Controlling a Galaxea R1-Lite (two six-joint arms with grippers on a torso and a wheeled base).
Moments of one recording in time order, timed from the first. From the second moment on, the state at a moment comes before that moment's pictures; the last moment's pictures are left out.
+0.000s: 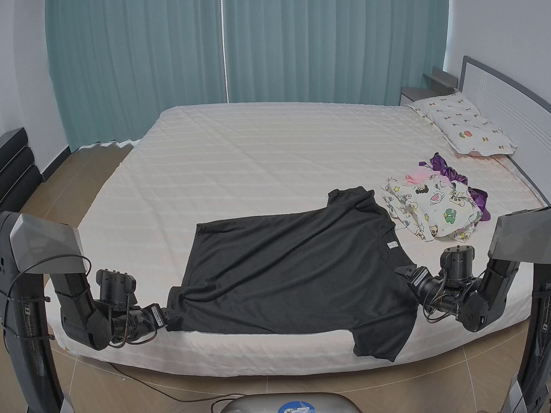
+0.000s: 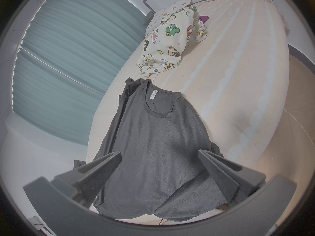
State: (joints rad) left arm -0.07 2.30 -0.45 -1.00 -0.14 -0.54; right arm 0.15 2.29 -0.52 -1.17 0.02 0.96
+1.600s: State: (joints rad) left arm -0.10 2.35 -0.50 -1.01 -0.20 -0.37; right arm 0.15 2.29 -0.52 -1.18 0.02 0.96
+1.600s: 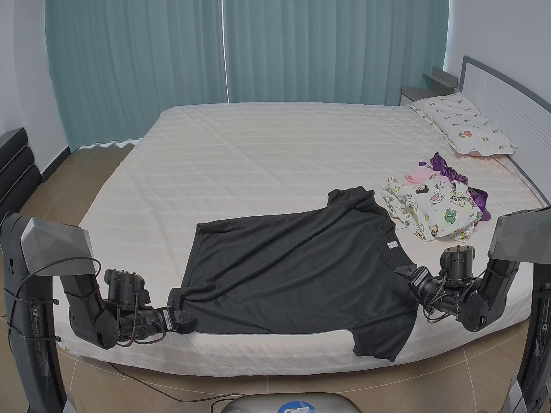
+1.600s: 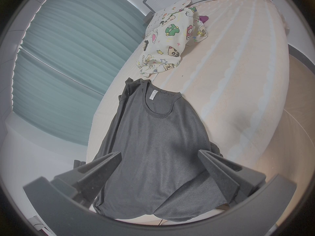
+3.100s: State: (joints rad) left arm -0.09 2.24 -0.50 -1.00 -0.20 -0.76; right arm 0.18 2.26 -0.64 -0.93 -0.03 0.71
